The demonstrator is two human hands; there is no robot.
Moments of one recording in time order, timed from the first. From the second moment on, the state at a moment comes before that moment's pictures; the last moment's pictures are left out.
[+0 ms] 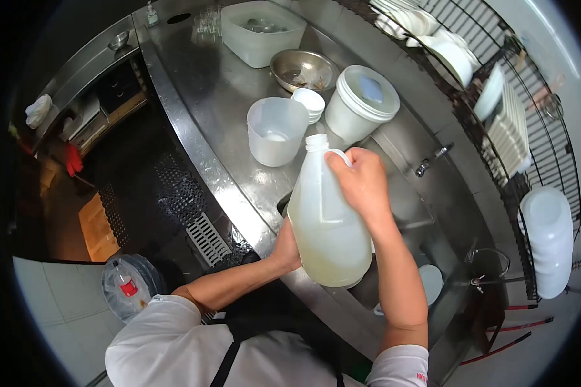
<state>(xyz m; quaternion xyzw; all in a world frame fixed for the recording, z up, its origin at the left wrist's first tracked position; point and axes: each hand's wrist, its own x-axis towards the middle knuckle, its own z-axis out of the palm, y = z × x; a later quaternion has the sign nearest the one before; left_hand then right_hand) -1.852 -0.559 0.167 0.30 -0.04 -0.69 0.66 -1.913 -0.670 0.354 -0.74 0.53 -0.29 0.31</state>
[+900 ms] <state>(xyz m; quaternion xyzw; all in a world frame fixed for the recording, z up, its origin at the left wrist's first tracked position) -1.814 -0.585 0.186 0.31 0.13 -0.76 0.55 -1.831 -0.761 0.329 -0.78 0.57 -0.01 0.25</state>
